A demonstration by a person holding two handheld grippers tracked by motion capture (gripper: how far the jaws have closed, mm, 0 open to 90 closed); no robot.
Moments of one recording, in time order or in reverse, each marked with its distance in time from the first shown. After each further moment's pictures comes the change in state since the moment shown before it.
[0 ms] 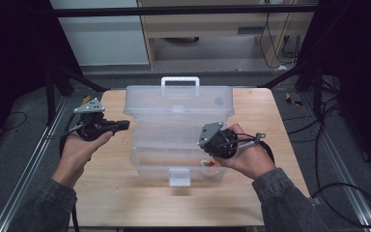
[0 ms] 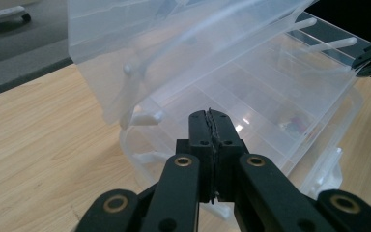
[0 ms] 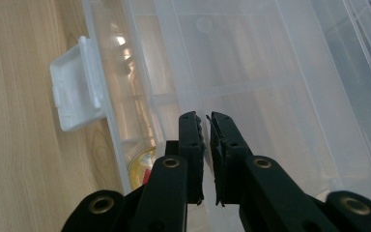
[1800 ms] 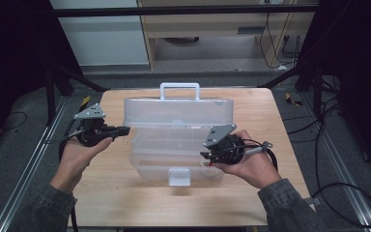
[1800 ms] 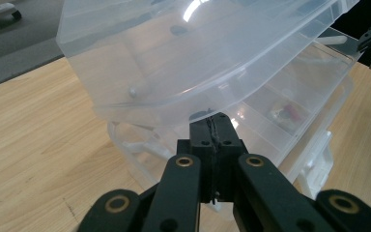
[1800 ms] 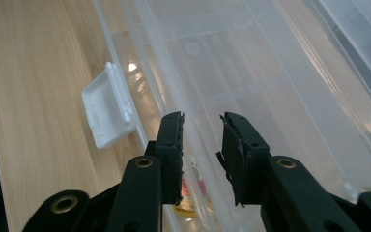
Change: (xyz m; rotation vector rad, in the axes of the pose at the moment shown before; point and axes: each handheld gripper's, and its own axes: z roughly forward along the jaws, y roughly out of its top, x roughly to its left) left arm -0.008 -0.010 -0.002 0.019 -0.025 0.019; right arm 0.011 -0.013 -0.014 -0.096 0.027 0.168
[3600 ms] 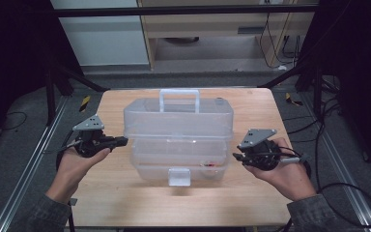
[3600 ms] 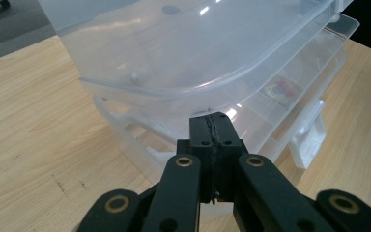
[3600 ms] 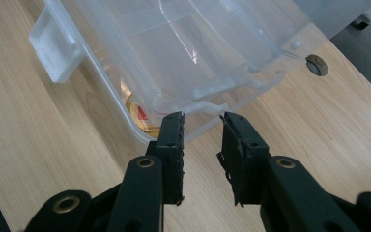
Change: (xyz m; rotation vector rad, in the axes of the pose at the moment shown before) left arm -0.008 -0.026 -0.004 0.037 -0.018 0.013; right arm -0.015 -0.060 -0.046 0.064 -0.126 0.140
